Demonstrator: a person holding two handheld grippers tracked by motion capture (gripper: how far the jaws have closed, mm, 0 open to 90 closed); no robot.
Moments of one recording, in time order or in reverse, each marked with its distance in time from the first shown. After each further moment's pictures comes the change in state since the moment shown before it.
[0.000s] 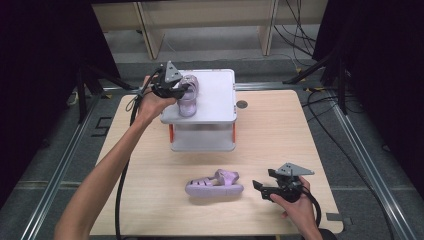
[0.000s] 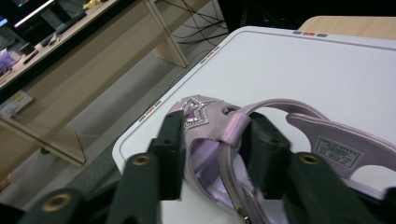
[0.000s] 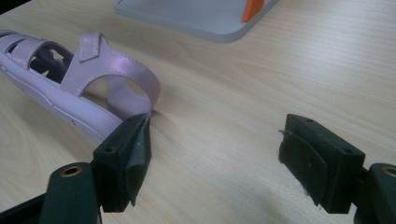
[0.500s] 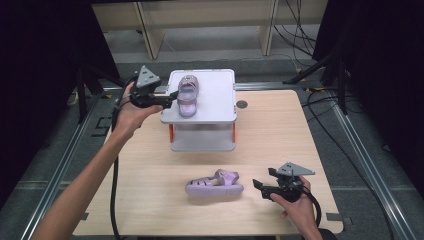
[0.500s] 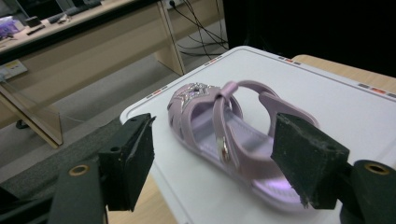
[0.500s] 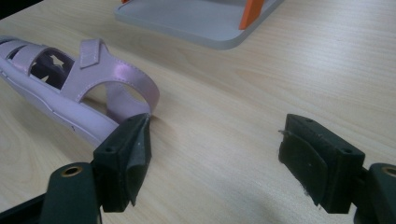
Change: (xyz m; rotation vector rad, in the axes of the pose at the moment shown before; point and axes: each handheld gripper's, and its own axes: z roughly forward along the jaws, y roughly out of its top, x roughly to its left) left arm -0.002 -0.026 -0.077 -0.104 -0.010 -0.218; right arm 0.001 0.001 -0.001 -0.003 0.000 0.011
